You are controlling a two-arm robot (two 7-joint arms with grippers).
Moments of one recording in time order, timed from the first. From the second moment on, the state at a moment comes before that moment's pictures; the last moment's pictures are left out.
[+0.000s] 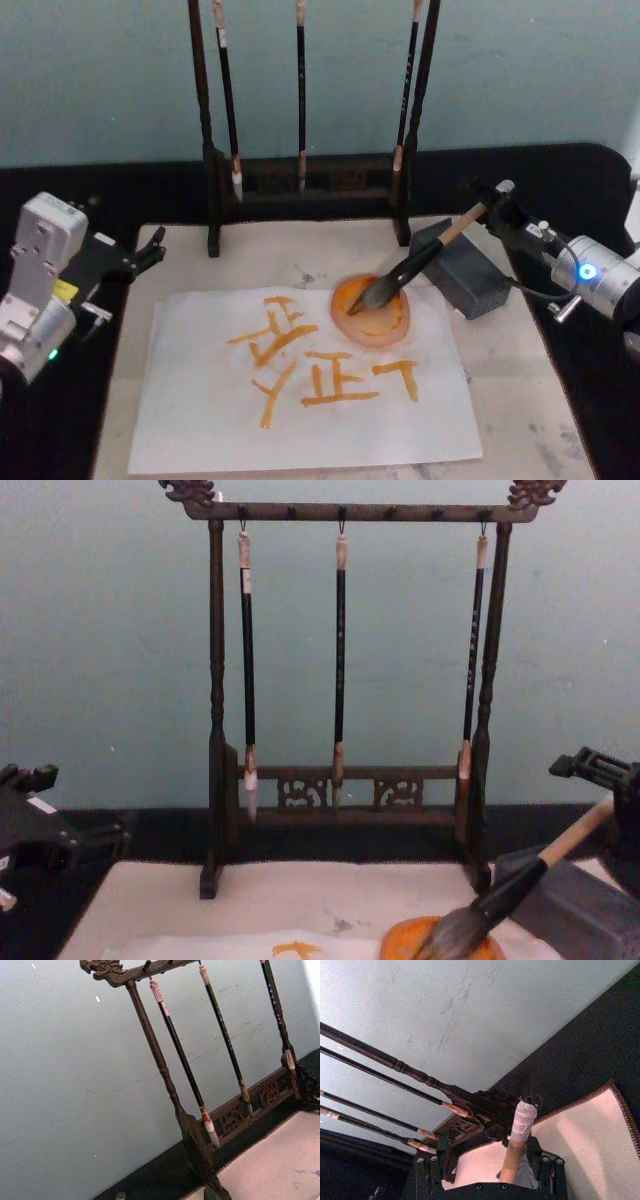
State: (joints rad) left arm -0.20 0.60 0.45 -1.41 -0.25 -0.12 0.03; right arm 0.43 0.44 -0.37 -1.09 1.43 0.36 0.28
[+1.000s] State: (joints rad) left arm -0.20 0.60 0.45 -1.41 -0.25 -0.12 0.03; right arm 0.31 0.54 -0.37 -1.24 1.54 0.37 0.24
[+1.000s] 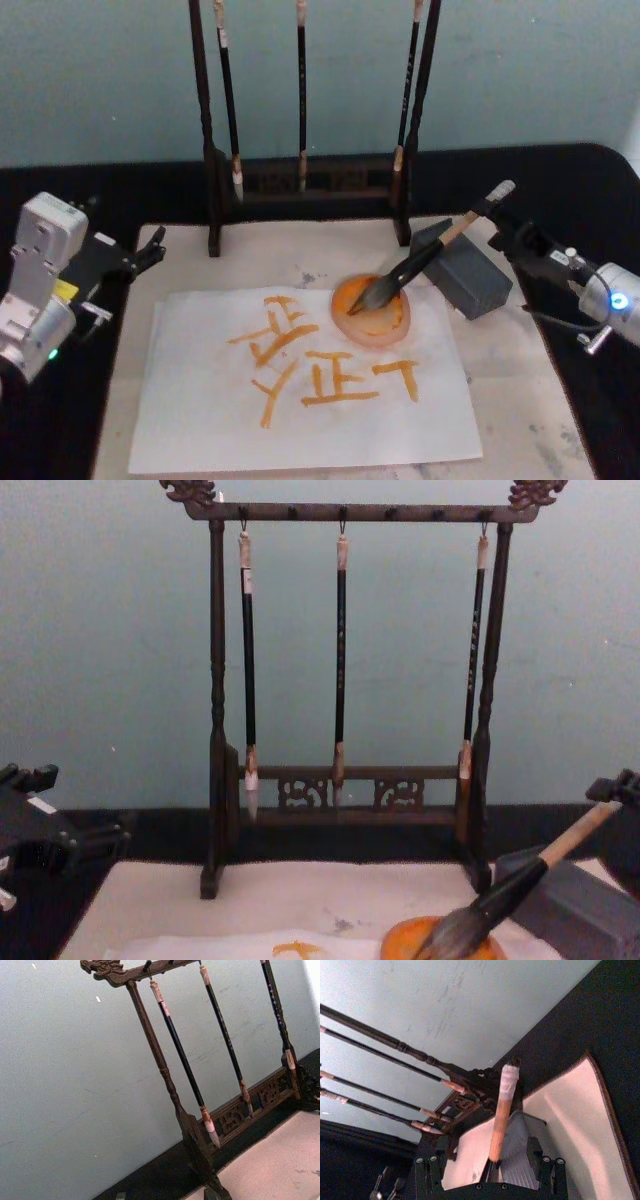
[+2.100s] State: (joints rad) left arm -0.20 0.60 0.45 -1.41 -0.25 -0.12 0.03; right arm 0.26 0.61 -0.58 -1.43 0.80 -0.12 0.19
